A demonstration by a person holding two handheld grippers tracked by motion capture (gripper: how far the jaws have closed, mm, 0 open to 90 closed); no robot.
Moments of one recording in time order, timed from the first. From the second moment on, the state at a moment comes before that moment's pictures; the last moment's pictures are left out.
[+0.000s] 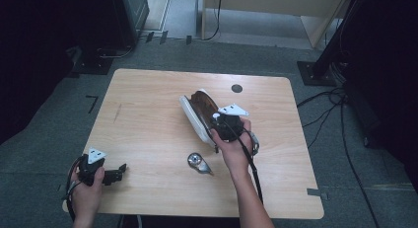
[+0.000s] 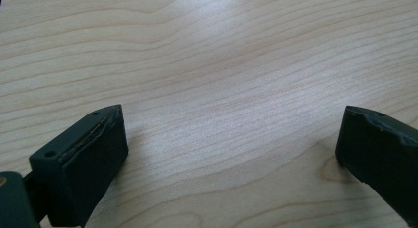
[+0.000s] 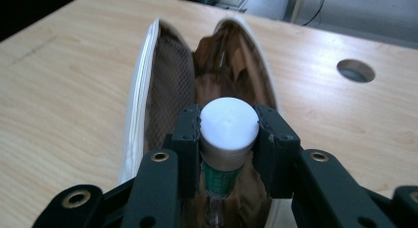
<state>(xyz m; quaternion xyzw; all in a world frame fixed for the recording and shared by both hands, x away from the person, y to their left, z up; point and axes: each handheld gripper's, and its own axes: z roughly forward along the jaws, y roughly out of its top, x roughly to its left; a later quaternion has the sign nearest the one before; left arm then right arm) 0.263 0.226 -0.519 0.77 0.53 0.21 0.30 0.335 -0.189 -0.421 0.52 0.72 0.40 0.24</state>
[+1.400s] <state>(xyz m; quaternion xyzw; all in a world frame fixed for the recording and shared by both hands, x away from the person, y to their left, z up) 0.263 0.226 -0.519 0.77 0.53 0.21 0.30 0.383 -0.153 -0.446 0.50 0.73 0.38 0.26</state>
